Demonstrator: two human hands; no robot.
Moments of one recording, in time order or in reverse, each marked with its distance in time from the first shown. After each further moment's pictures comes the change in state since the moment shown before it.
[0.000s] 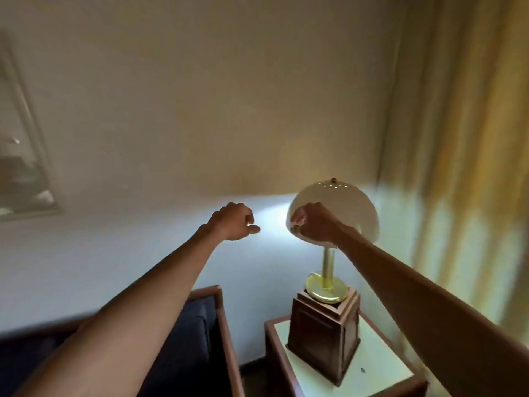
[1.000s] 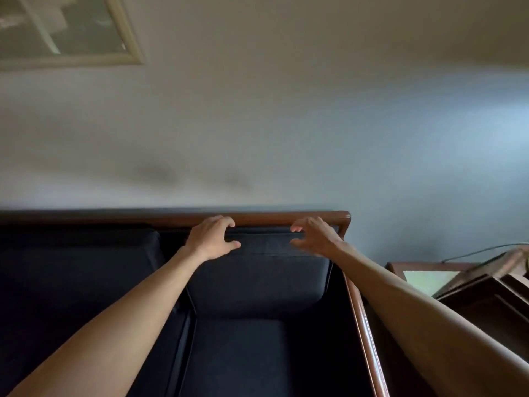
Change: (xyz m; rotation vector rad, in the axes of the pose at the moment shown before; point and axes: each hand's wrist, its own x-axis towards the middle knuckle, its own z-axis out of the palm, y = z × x) left_hand -0.022 -0.558 0.200 0.027 -0.243 -0.485; right_hand 0.231 -0.161 0.547 0.070 -0.616 -0.108
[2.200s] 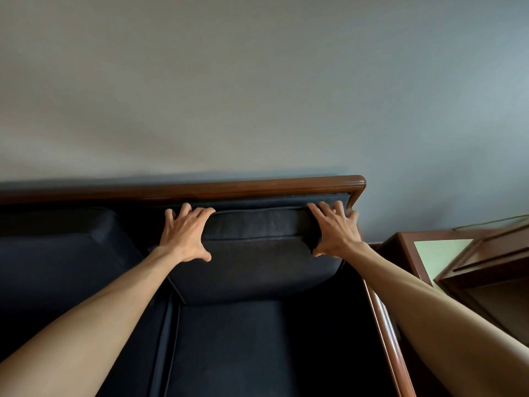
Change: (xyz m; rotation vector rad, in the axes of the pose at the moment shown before) left_hand 0.080 -0.091 0.133 0.359 -0.088 0.084; right_hand 0.063 0.101 0.110 -0.540 -0.018 0.129
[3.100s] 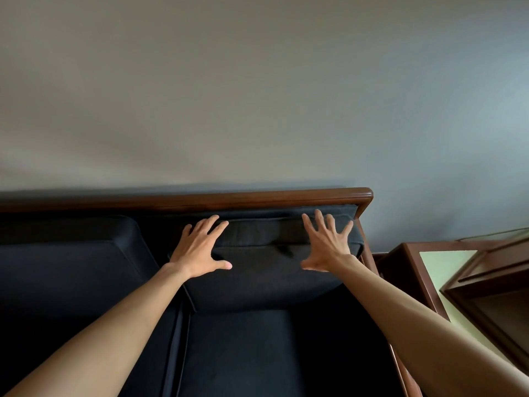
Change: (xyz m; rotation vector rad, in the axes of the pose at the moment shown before) left_hand -0.016 -0.018 0.015 -0.219 0.042 0.089; right_hand -0.012 -0.056 -0.023 0.010 -0.115 0.048
